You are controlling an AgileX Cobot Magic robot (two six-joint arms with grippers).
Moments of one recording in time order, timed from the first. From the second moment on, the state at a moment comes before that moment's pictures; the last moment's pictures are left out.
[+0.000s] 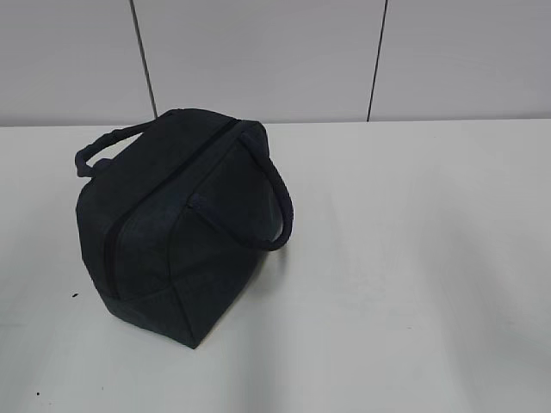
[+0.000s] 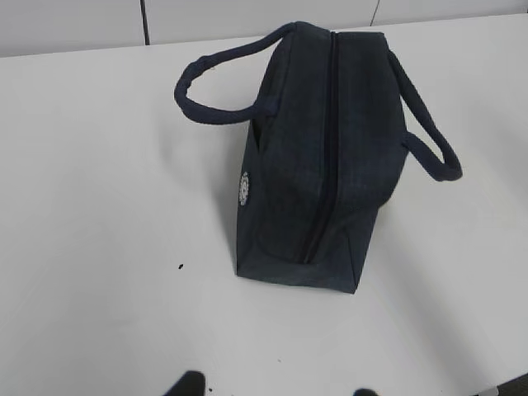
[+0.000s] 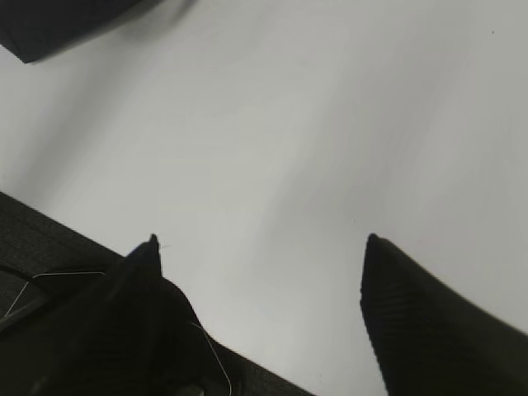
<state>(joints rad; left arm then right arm) -0.30 0.41 -0.68 -0.12 1.08 0.07 0.35 0.71 -0.74 0.06 1.02 -0.12</state>
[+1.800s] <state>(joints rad) -0.17 -0.02 -0.52 -0.05 1.11 0.07 0.25 -0.02 -0.50 -0.04 1.14 -0.06</state>
